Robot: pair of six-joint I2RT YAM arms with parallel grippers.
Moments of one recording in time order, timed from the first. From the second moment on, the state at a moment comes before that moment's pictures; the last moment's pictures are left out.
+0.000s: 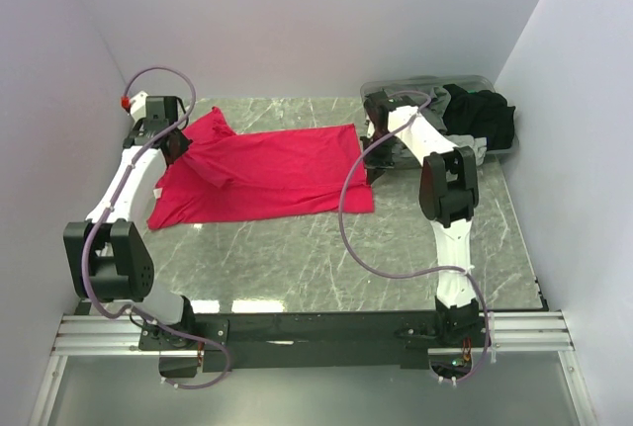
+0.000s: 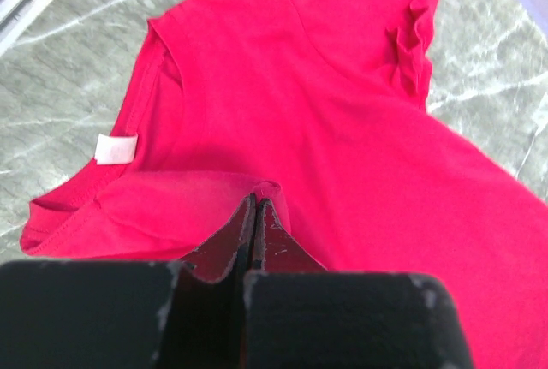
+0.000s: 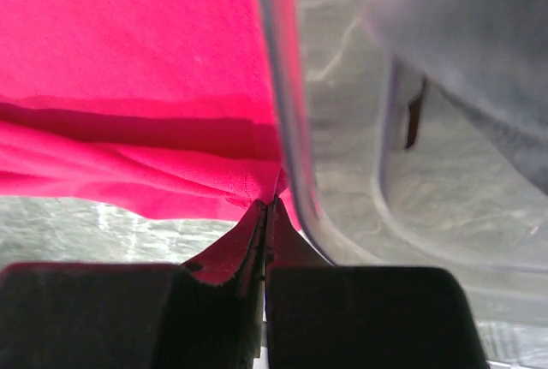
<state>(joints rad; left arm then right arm) 0.01 1.52 1.28 -0.53 -0.35 -0.65 0.29 2.25 1.95 -1.19 -0.13 0.30</state>
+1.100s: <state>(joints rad) 0.17 1.46 1.16 -0.51 -0.33 -0.73 0.28 2.06 1.75 -1.10 -0.20 0.27</state>
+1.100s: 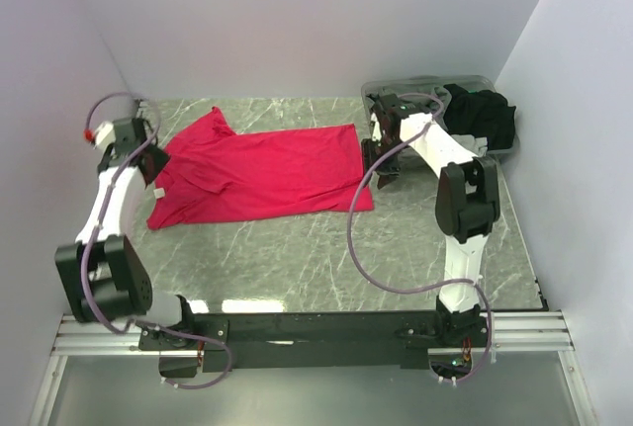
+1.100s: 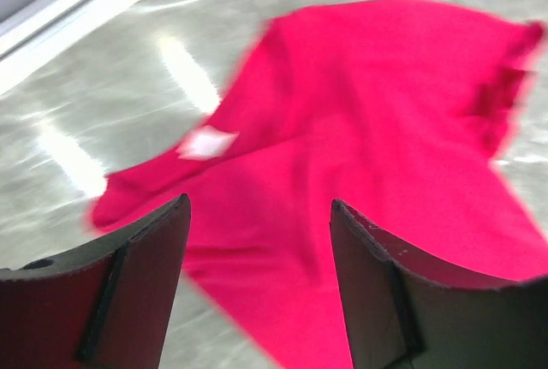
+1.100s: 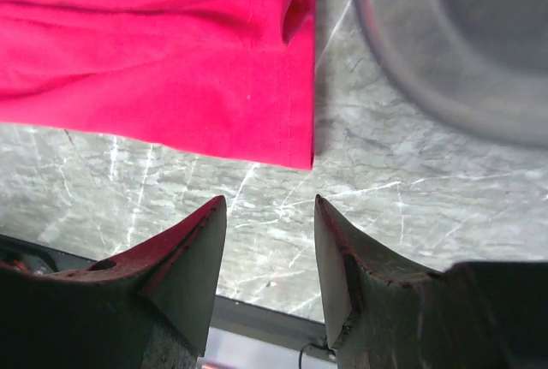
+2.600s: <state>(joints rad) 0.51 1.19 0.67 -0.53 -0.10 -0.80 0.29 2.00 1.48 -0.88 -0.18 0.28</state>
